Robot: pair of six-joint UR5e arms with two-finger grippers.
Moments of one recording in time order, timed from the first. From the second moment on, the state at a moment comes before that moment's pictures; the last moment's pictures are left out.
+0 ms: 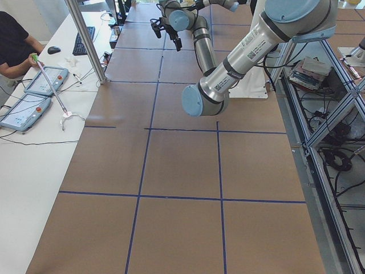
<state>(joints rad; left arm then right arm) -0.80 -2.47 -1.82 -1.30 -2.31 -1.57 0.47 -2.11 1.73 0.04 0.84 1.41</state>
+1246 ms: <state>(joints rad) -0.79 -2.46 -1.84 -1.30 -2.28 -1.58 0.55 -2.07 1.24 0.84 0.95 1.89</state>
